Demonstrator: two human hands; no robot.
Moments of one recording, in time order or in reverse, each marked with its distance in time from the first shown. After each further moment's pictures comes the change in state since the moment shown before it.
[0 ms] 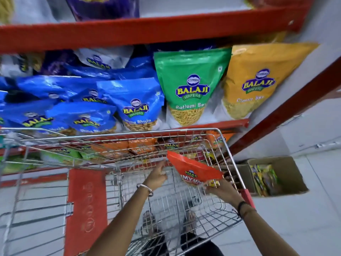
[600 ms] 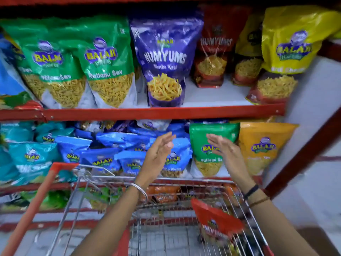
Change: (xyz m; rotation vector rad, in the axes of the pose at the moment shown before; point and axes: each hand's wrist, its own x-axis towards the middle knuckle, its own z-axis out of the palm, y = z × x) left_hand -0.162 0.219 -0.116 -0.137 0.341 0.822; right_hand -0.093 -0.266 -0.053 0.428 0.261 -0.878
